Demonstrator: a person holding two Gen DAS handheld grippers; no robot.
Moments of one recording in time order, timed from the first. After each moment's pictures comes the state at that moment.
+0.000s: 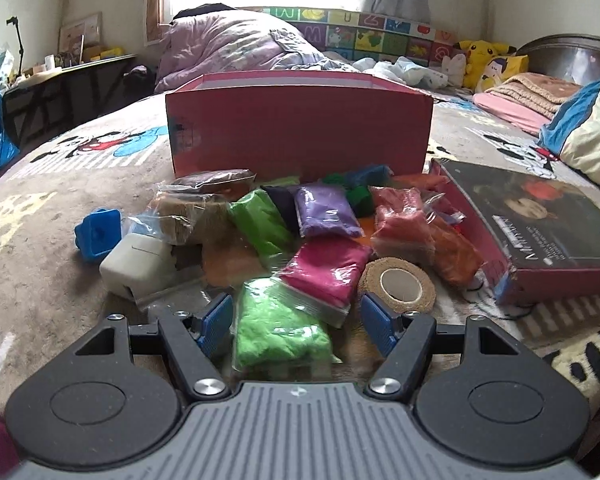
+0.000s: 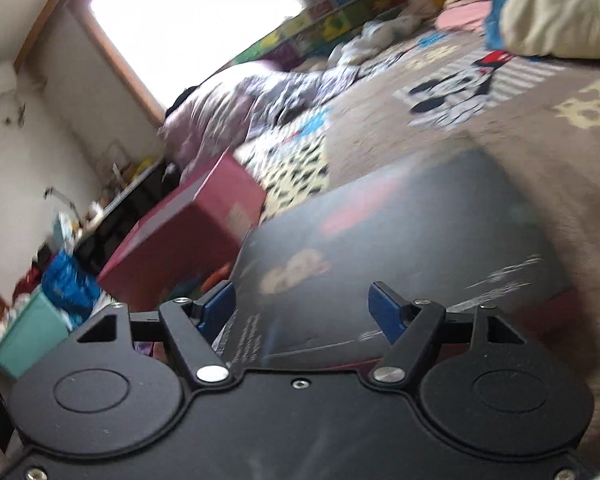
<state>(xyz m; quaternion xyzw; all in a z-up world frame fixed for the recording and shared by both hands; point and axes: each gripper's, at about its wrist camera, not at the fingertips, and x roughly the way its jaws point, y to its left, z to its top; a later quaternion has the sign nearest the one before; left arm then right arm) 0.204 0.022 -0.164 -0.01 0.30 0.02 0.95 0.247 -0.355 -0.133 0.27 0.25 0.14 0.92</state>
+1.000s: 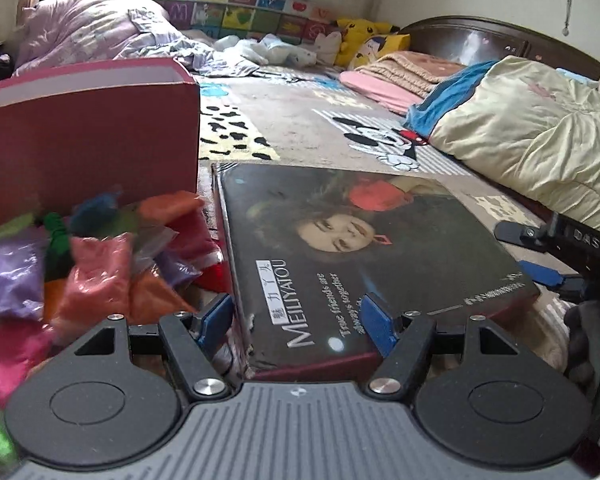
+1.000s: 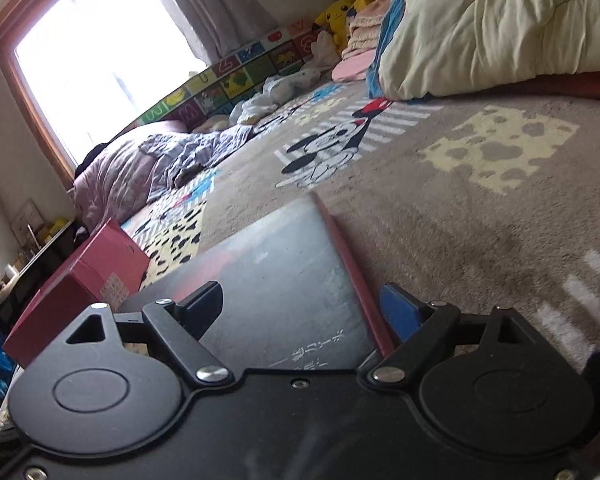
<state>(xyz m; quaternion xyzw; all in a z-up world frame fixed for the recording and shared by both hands) 0.286 -0.099 -0.163 -0.04 0.33 -0.18 0.93 0.254 -0.413 -0.160 0.26 0.22 0.00 0.94</state>
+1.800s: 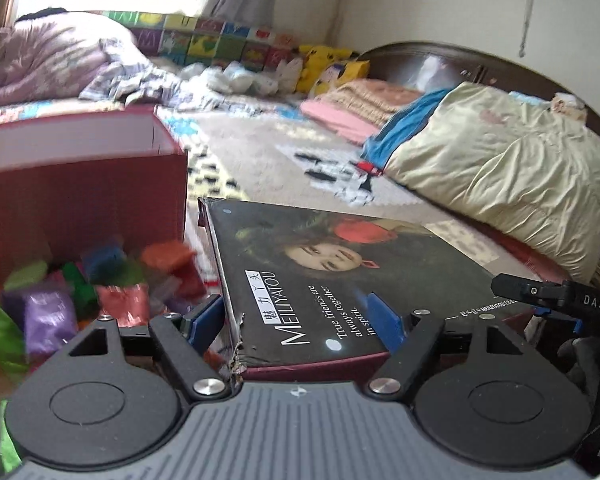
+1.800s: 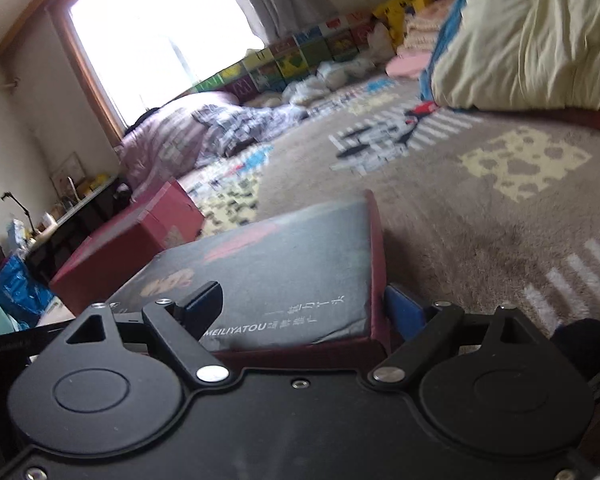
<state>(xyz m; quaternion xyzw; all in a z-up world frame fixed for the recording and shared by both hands) 0.249 -0.070 -0.107 -0.04 0.28 -0.24 0.93 0.182 -0.394 -0.117 0.22 0.22 0.07 0.95</state>
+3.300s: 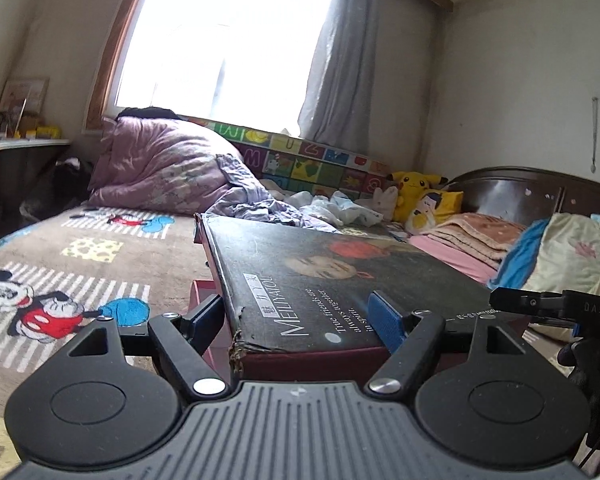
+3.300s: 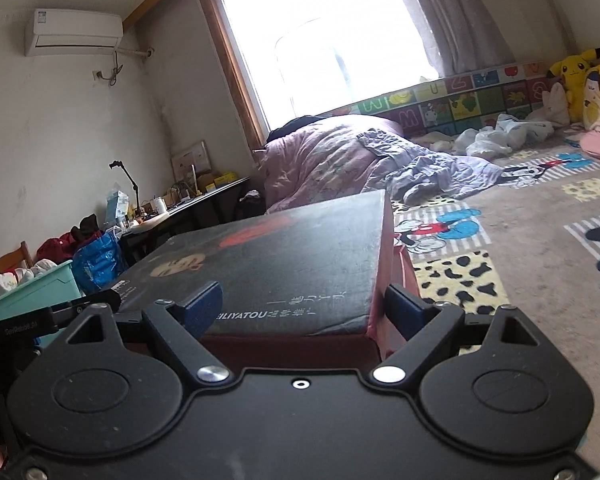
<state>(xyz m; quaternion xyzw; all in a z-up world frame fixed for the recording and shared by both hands) 0.327 0.170 -0.042 -0.09 0.13 -0.12 0.98 0.359 -0.176 -0.036 0.14 0.15 0.25 0.95</state>
